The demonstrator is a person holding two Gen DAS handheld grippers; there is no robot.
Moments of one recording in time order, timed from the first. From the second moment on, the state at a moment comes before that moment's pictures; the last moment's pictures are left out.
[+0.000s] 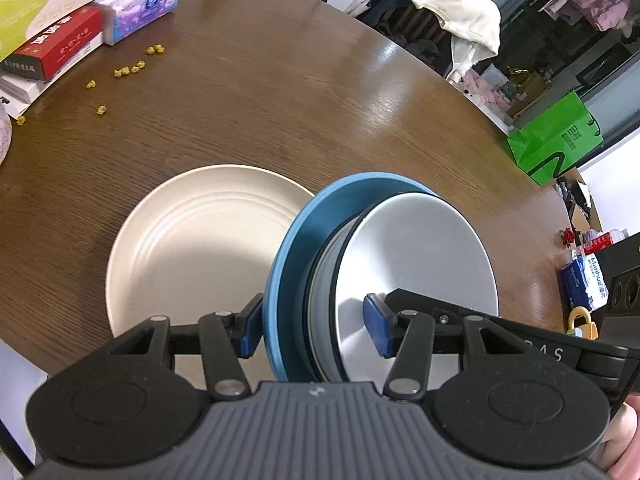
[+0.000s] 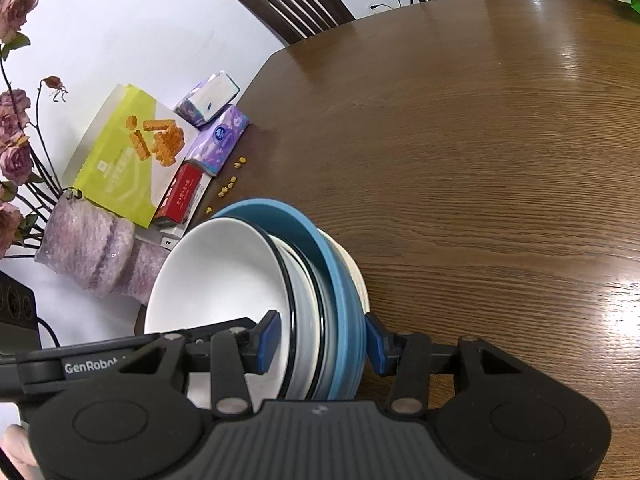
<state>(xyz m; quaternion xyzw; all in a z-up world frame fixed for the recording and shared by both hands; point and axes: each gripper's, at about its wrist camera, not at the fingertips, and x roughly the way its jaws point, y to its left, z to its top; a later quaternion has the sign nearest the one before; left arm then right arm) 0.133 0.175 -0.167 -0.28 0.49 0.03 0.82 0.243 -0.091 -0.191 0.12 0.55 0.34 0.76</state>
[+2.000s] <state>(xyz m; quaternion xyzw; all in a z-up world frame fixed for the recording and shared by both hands) 0.135 0.234 -0.206 -0.29 0.52 0.04 0.80 0.246 -0.022 -0.234 0.12 0.59 0.33 0.73</state>
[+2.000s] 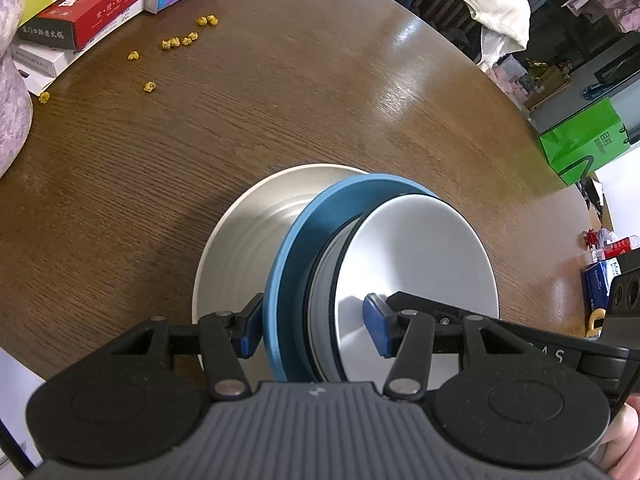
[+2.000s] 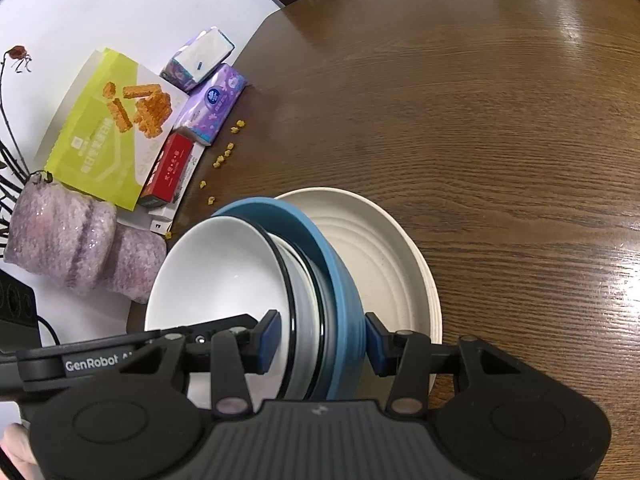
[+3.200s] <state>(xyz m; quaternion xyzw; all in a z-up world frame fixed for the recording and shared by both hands) 0.067 0.198 -0.125 -0.14 0.36 0.05 0.92 0.187 -0.082 -0.163 0.07 0.44 0.29 0.85</state>
